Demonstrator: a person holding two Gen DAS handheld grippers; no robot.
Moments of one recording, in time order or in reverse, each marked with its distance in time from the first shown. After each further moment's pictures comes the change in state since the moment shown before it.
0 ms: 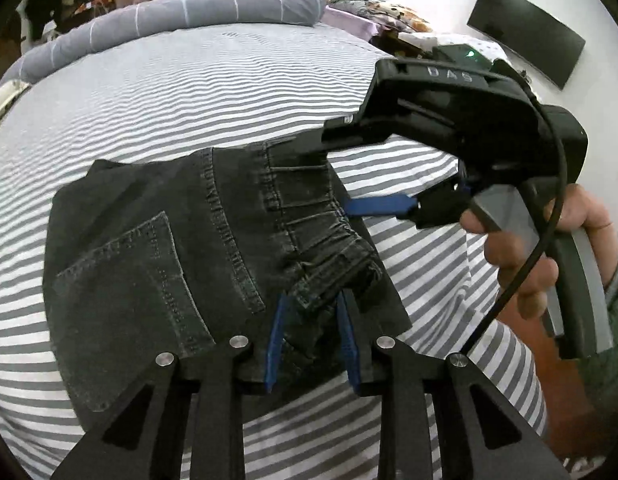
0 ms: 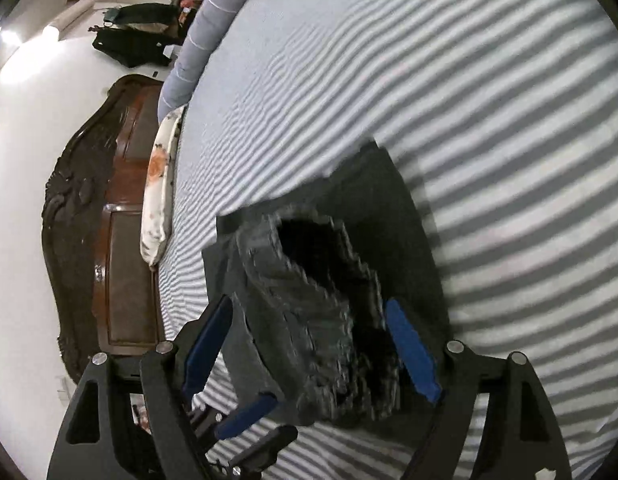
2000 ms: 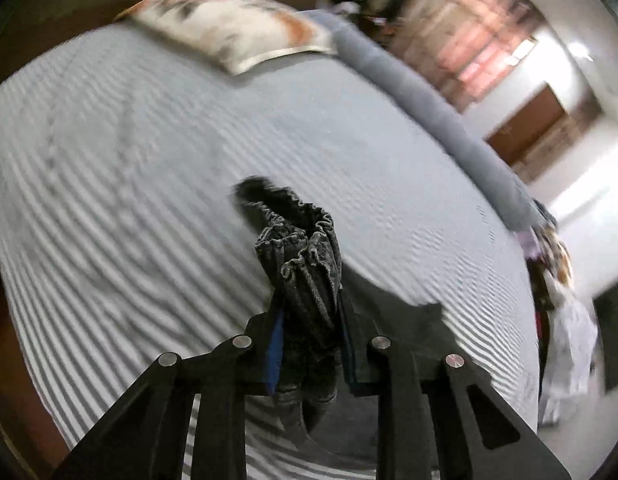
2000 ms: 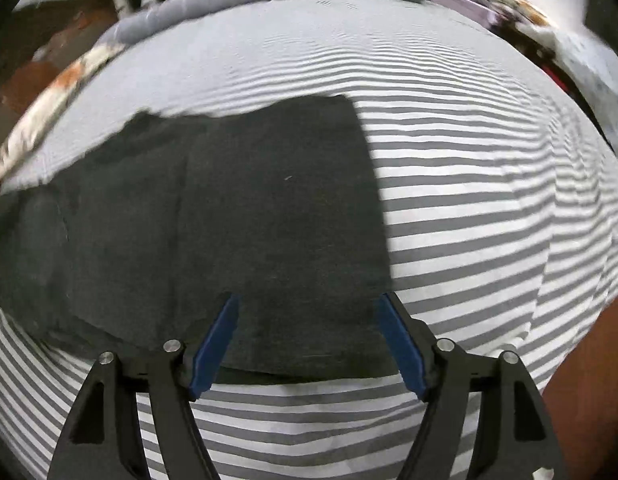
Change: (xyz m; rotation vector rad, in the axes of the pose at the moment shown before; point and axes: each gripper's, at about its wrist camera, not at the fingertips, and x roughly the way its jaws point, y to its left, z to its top) left arm -0.188 0.279 -0.075 -0.835 -0.350 0.263; right arm 0.029 0.045 -0.139 -0.418 -0.208 -0.723
